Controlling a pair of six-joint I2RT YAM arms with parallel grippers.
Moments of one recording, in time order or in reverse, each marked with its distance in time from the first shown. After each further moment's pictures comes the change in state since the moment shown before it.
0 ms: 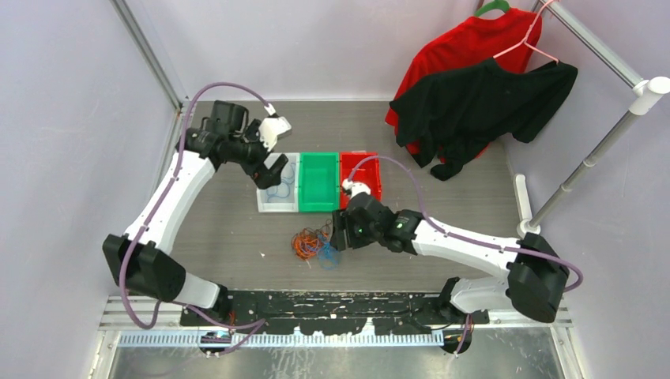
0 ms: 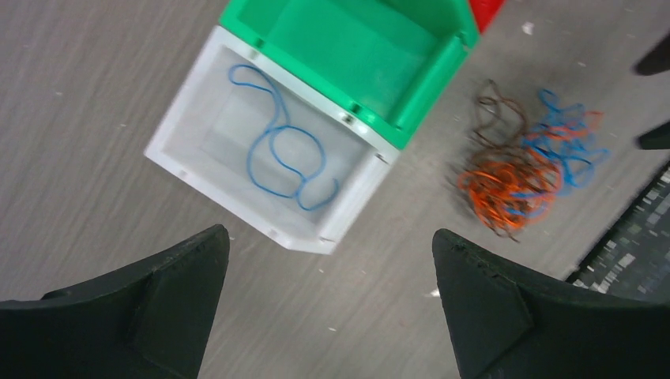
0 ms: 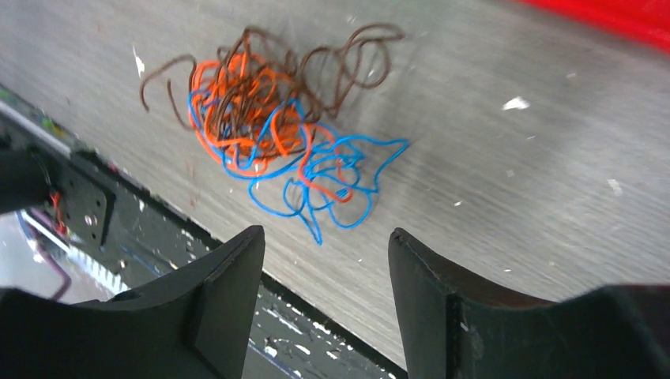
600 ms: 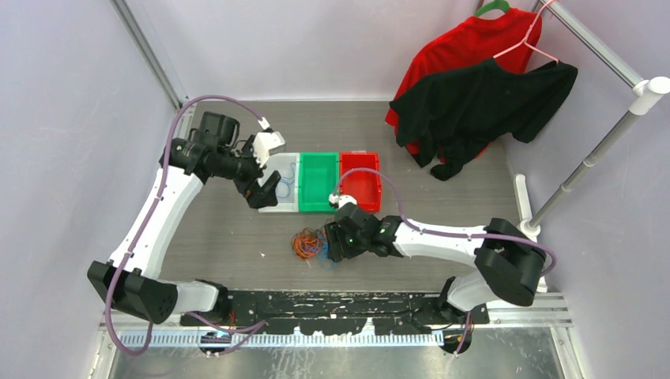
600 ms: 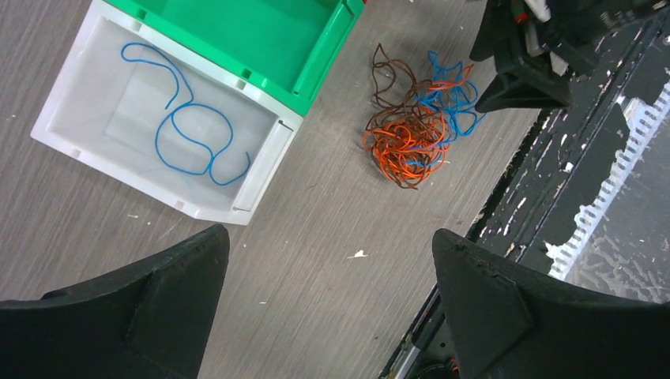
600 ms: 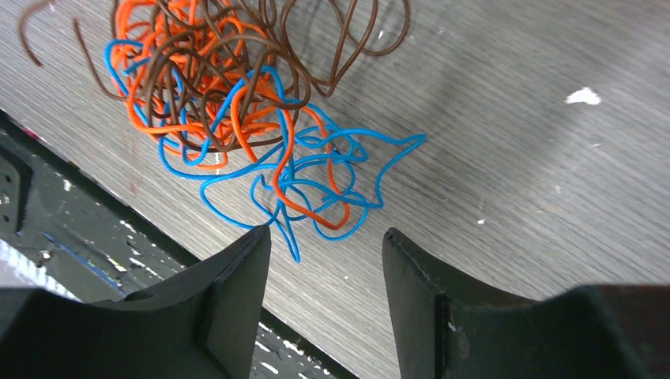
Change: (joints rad) left arm -0.001 -0.151 -0.024 -0.224 0.150 0.009; right arm 0.063 0.161 -0.038 0.098 -0.040 -0.067
